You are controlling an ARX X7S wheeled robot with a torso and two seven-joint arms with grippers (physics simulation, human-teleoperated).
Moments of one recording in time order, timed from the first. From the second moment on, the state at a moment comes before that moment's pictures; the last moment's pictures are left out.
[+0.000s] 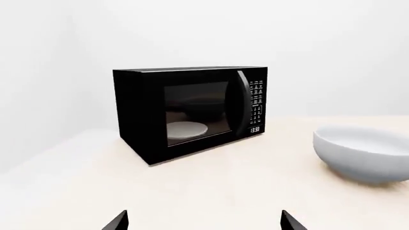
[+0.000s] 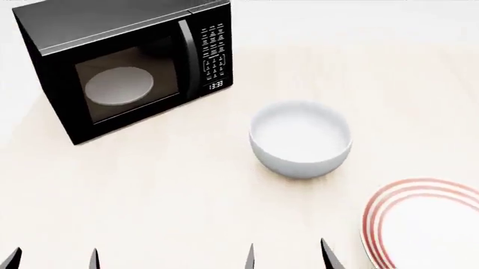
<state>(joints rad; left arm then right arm) 0.13 -0.12 0.11 0.31 -0.07 -0.06 -0.17 -0.06 0.12 -0.19 -0.32 0.06 0.13 0.11</state>
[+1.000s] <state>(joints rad) 0.13 -0.17 0.15 0.32 -0.10 -0.05 -0.21 -0.03 0.16 -0.24 -0.29 0.10 0.12 0.15</state>
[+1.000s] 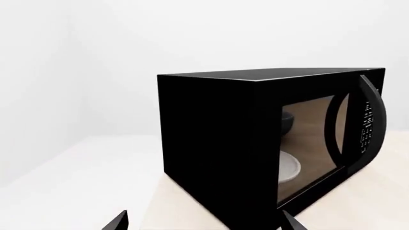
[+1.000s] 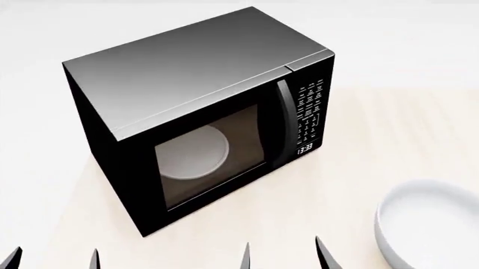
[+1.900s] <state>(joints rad) 0.12 -0.19 0.17 0.32 -0.11 -0.05 -0.24 0.01 0.18 -0.26 -0.31 0.14 0.16 0.18</state>
